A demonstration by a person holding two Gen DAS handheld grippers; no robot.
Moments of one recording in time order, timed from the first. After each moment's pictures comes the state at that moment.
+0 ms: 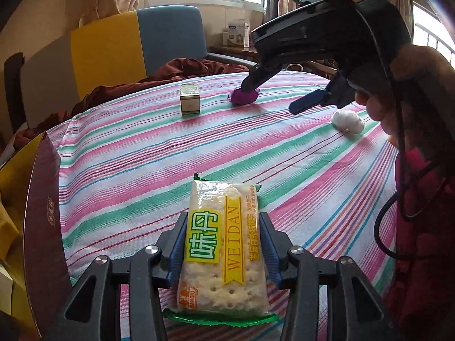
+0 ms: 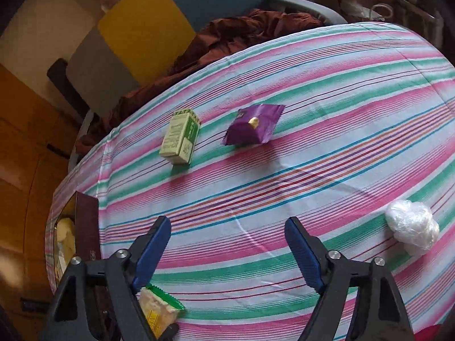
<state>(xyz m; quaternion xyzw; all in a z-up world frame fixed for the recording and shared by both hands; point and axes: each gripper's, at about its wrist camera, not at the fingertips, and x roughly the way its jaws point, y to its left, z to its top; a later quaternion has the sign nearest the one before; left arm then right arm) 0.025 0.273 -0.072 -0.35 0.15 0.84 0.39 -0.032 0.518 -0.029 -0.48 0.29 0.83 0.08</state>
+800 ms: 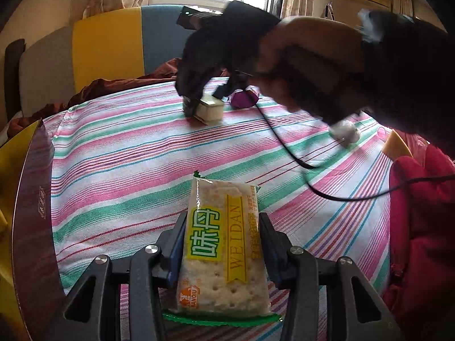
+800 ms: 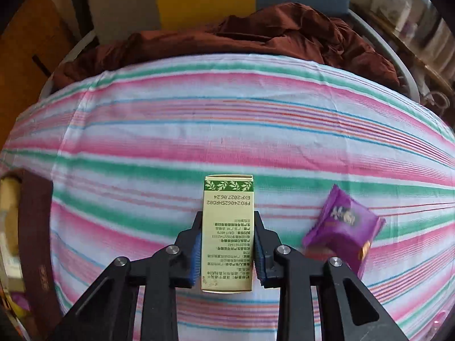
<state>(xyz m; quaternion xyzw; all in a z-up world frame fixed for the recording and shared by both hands) 0.017 0.270 -0.077 -0.36 0.11 0.83 0.40 -0.171 0.469 -0.057 -0.58 0.07 0.81 0.04</state>
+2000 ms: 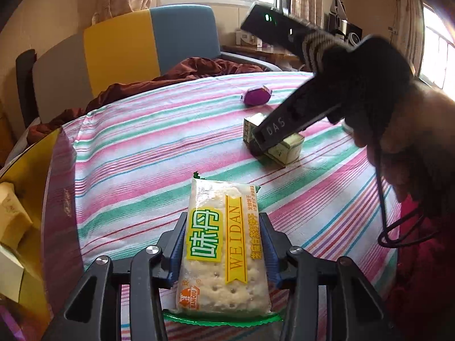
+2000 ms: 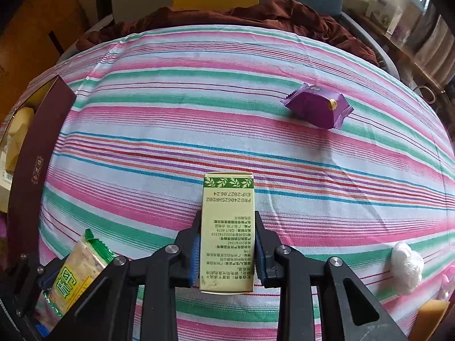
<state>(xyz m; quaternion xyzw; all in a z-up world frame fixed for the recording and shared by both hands) 0.030 0.274 -0.063 -0.36 0.15 0.85 0.35 -0.051 0.460 -0.061 -0.56 0.04 0.82 0.05</state>
